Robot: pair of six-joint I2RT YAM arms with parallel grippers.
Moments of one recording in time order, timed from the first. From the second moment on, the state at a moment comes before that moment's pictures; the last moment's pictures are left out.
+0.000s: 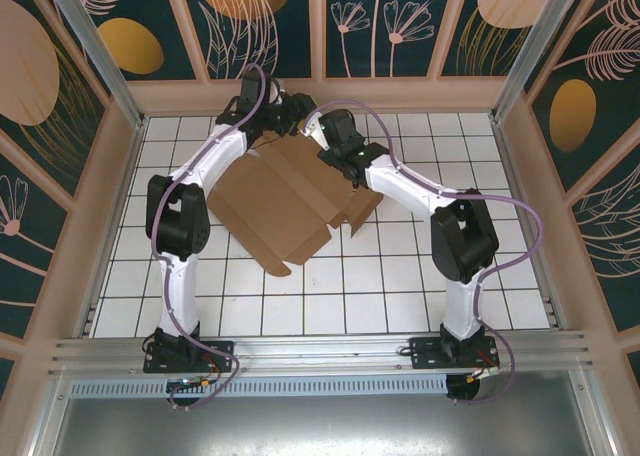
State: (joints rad) left arm -0.34 2.16 1.93 -0.30 0.54 -1.10; right arm 0.66 1.93 1.59 -0.28 0.40 -0.52
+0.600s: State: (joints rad) left arm -0.33 2.17 1.96 -0.38 0.53 -1.08; right arm 0.70 1.91 1.53 -0.18 0.50 -0.62
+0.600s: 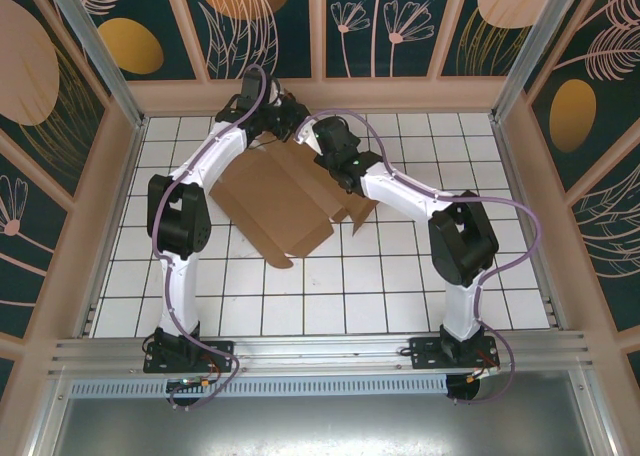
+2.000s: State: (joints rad) left arm -0.26 1.96 1.28 0.32 0.49 -1.39; right arm 0.83 1.94 1.21 -0.36 0.02 0.18
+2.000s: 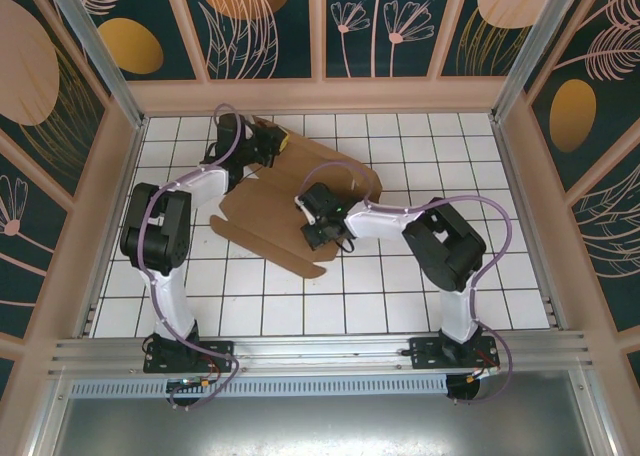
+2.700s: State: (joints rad) left arm -0.27 1.79 1.04 0.41 0.32 -1.35; right arm 0.66 1.87 1.19 -0.46 0.00 0.07
